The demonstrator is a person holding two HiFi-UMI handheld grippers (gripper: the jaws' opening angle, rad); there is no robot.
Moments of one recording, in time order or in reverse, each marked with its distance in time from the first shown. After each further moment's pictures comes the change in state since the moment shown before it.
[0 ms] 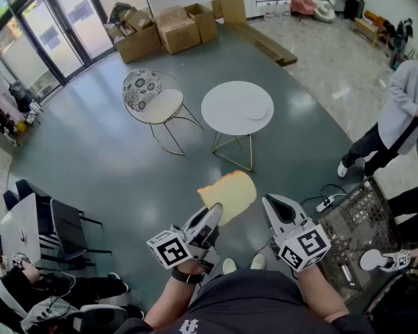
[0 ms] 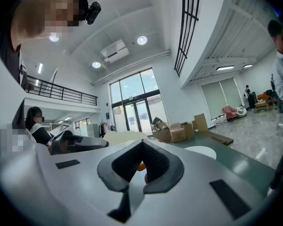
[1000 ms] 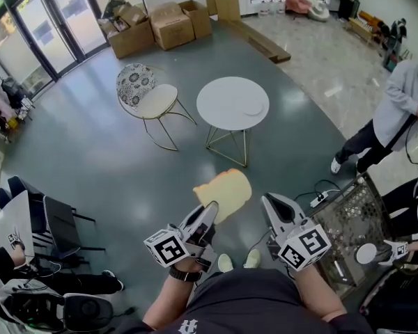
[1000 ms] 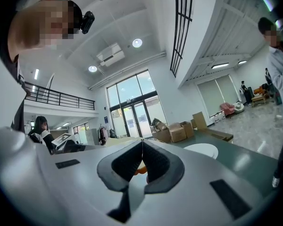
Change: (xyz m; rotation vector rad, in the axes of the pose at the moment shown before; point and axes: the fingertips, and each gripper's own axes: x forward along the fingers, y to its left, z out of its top) left arm -0.023 0.016 -0.002 -0.029 -0.016 0.004; right arm -0.006 0.018 -0.005 0.066 -0.033 -0.014
